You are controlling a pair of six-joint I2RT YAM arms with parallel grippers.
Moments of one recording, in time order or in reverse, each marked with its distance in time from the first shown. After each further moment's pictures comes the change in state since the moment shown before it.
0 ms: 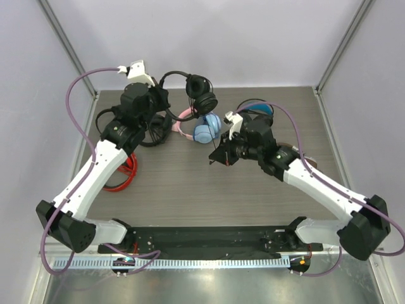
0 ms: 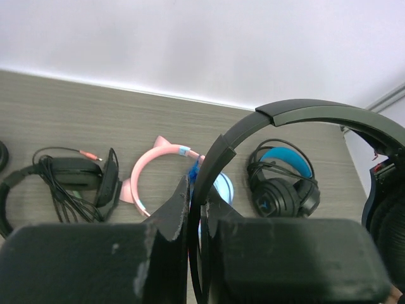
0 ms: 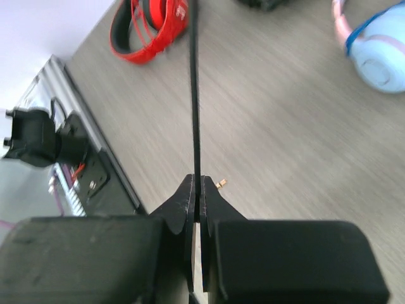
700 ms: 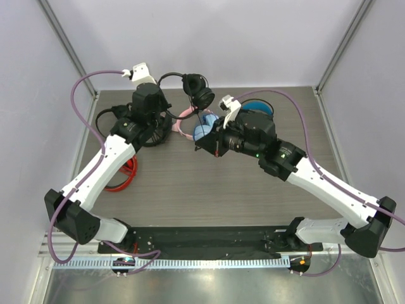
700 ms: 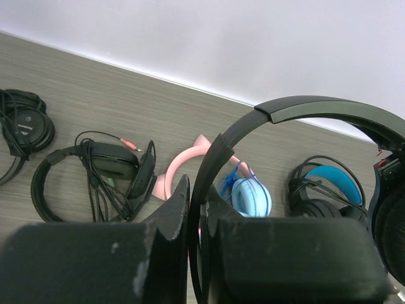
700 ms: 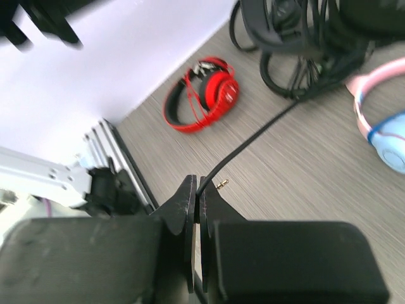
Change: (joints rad) left arm -0.020 0.079 0.002 -0.021 -0.214 -0.041; right arm 0.207 -0.046 0.204 0.014 0.229 0.106
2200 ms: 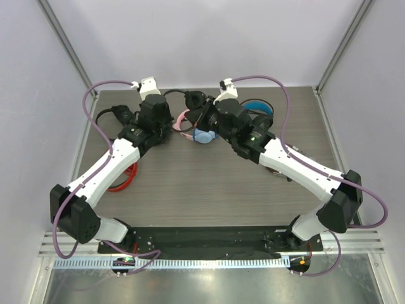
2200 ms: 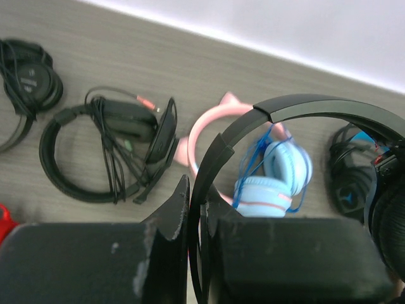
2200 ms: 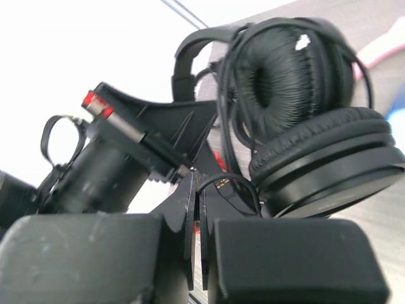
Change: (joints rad) left arm -0.008 0.007 -0.137 0.015 -0.003 0.003; right arm 0.000 0.294 0.210 0.122 0.394 0.443
